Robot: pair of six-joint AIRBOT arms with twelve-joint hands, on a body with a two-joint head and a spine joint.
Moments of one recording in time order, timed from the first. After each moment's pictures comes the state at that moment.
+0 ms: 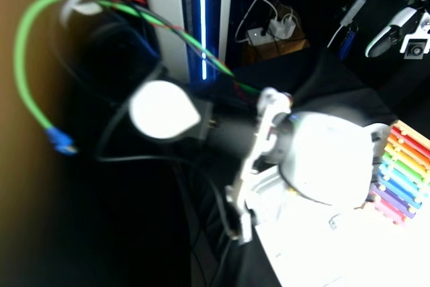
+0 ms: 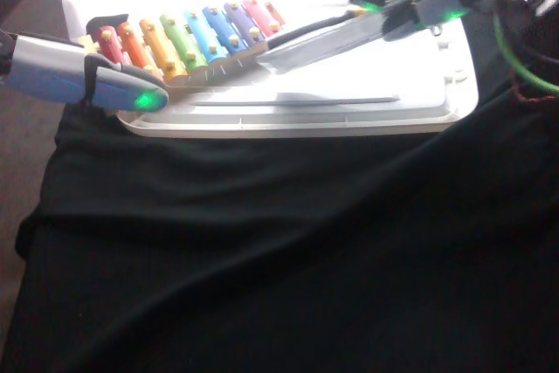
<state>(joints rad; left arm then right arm) 0.75 -0.85 1.13 -0.03 -0.99 0.85 -0.37 -1.33 1.72 -1.00 0.60 0.20</state>
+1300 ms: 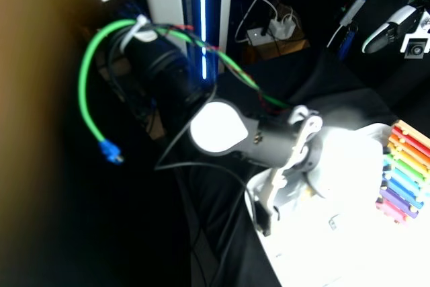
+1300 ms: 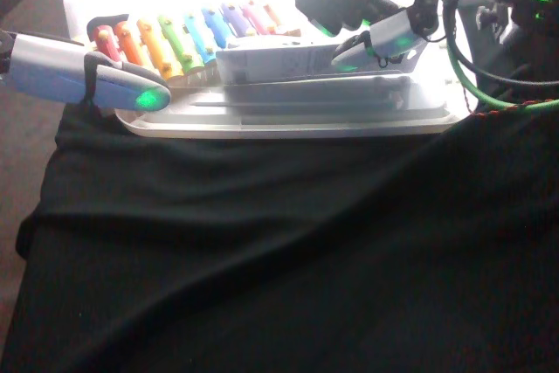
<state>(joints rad) 0.75 -0.85 1.13 -0.02 -1.00 0.85 -0.42 -1.46 1.85 -1.04 0.59 0.30</state>
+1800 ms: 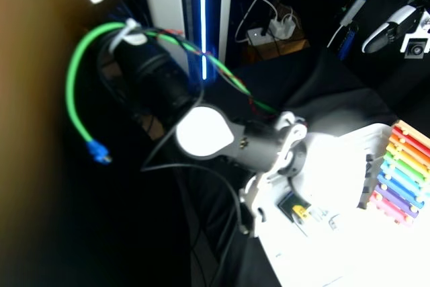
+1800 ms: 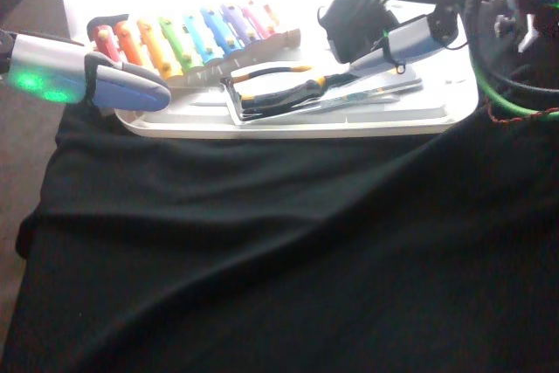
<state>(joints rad) 0.75 -0.85 1.13 -0.02 -1.00 0.85 -0.44 -1.41 1.83 -1.06 0.60 0.33</state>
